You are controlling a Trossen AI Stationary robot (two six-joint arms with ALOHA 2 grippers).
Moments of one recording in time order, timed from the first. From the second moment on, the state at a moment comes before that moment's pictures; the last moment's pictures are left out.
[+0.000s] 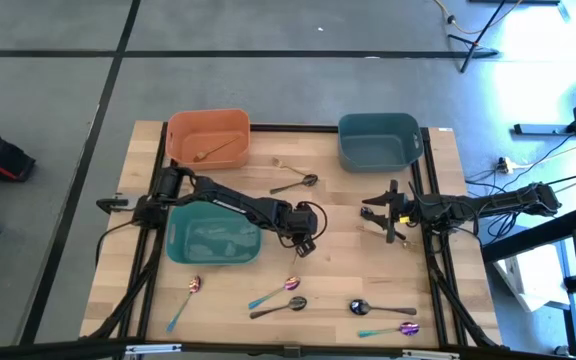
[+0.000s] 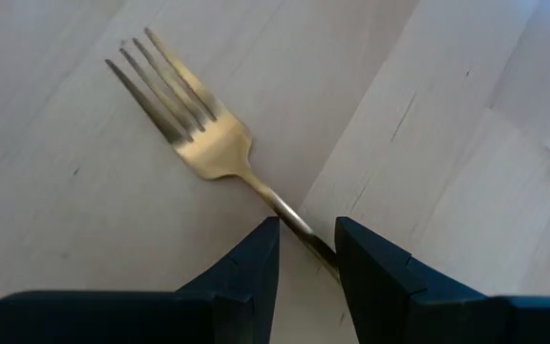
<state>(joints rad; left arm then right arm) -0.08 2.12 1.42 -0.38 -0.16 -0.65 0.15 0.30 0.01 0.05 0.27 0.11</state>
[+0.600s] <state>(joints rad) -0.08 2.14 1.41 -0.36 -0.17 -0.57 0.15 0.30 0.01 0.05 0.27 0.11</state>
